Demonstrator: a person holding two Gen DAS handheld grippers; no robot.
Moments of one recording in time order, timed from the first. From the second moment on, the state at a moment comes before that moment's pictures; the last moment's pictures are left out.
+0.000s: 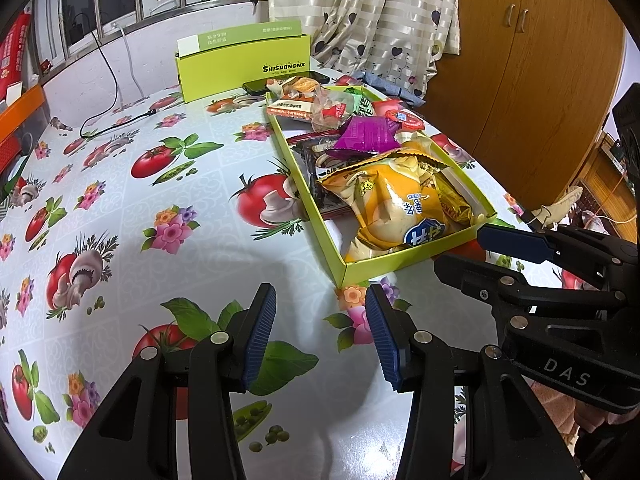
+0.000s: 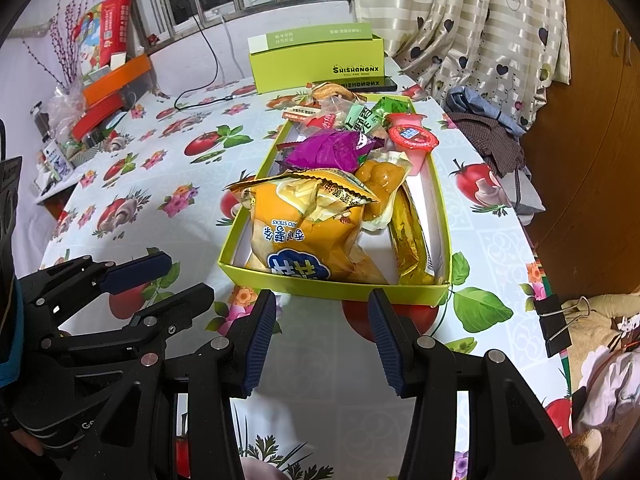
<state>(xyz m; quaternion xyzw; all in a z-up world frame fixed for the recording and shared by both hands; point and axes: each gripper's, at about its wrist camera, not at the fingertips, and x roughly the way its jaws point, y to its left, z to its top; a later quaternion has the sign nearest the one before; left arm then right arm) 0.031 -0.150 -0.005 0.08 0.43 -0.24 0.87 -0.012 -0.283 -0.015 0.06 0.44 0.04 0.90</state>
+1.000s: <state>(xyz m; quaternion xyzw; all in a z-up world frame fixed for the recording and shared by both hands) 0.028 -0.149 -0.006 0.08 0.43 -0.23 0.87 -0.012 -0.283 -0.016 0.06 0.44 0.04 0.90</state>
